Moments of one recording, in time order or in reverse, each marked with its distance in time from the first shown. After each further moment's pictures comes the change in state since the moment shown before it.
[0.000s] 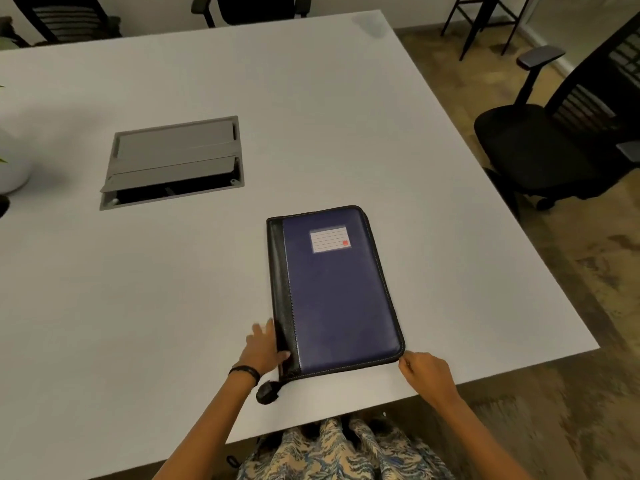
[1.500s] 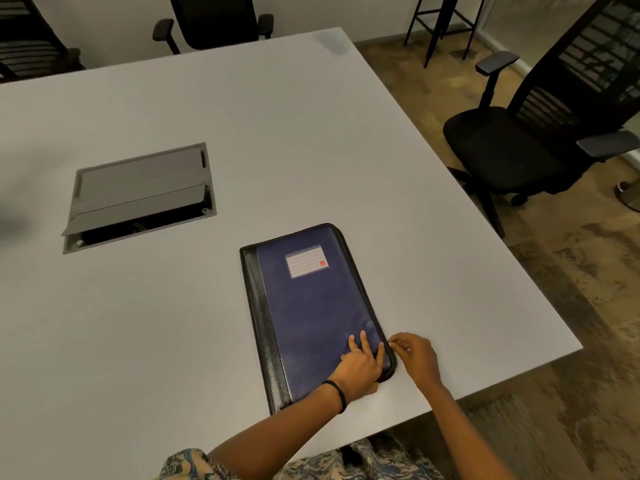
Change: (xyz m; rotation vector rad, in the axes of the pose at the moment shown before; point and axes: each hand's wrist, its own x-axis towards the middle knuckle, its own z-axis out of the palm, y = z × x) left_hand 0.032 0.164 0.075 0.899 0.026 0.742; right_hand 0.057 0.015 -0.012 0.623 0.297 0.158
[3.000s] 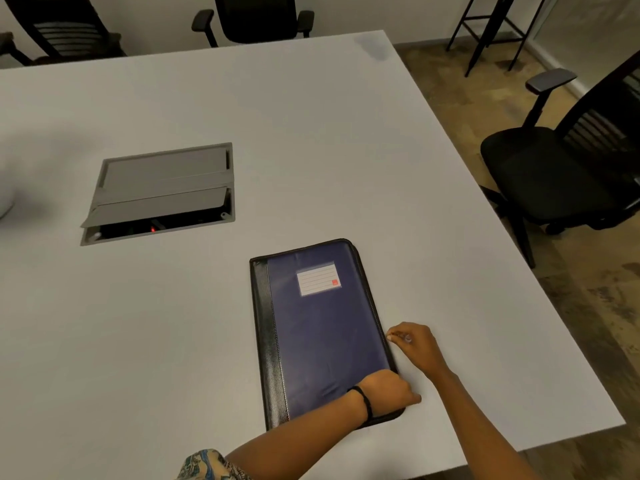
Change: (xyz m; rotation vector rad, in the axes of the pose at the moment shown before) left_hand 0.035 -0.026 -0.041 -0.090 0.038 0.328; right_hand 0.103 -0.039 -0.007 0.003 -0.228 -0.196
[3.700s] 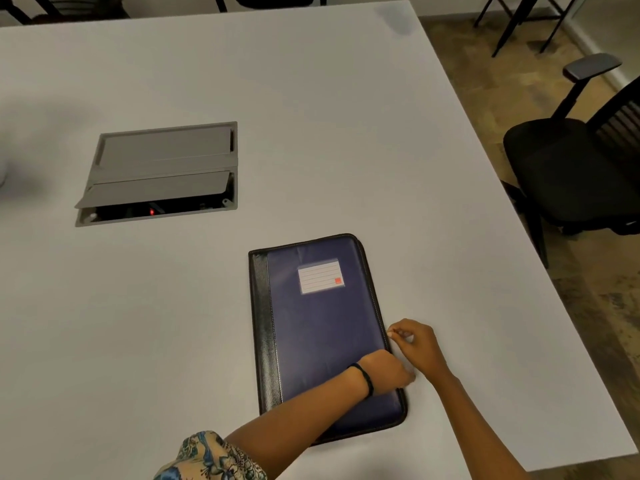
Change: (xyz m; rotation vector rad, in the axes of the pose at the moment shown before) left_hand 0.012 -0.039 -0.032 -0.237 -0.031 -0.206; right_hand 0.026 0.005 0.006 0.002 0.006 -0.062
